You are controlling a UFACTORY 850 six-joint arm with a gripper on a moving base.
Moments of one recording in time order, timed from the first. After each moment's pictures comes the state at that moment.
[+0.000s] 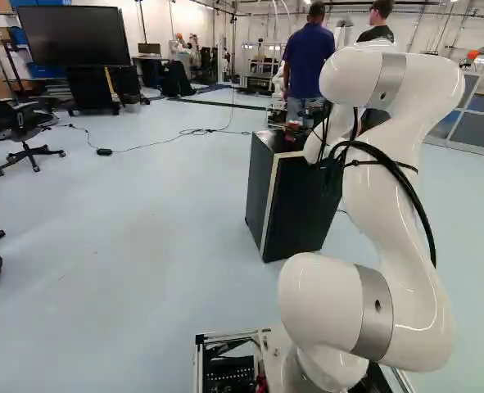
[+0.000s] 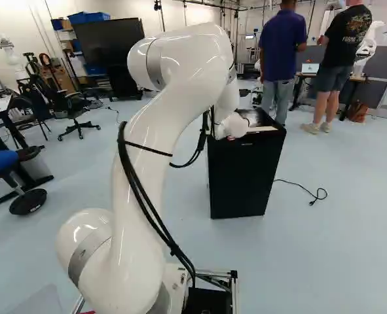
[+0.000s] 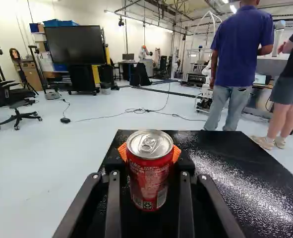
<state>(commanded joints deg) -25.6 -41.1 -75.4 -42.0 57.7 21.6</state>
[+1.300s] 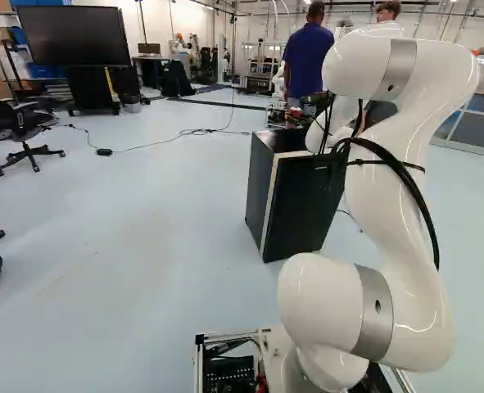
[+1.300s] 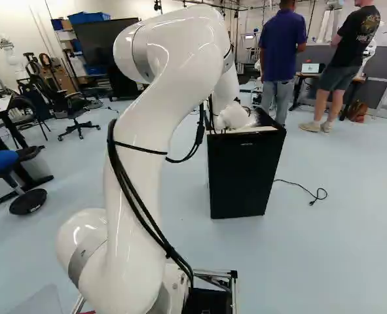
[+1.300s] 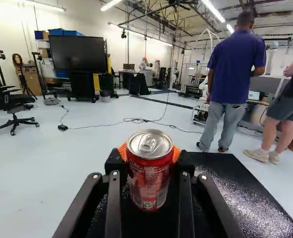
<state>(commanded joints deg) -25.3 -36.7 -74.9 -41.5 57.6 21.3</state>
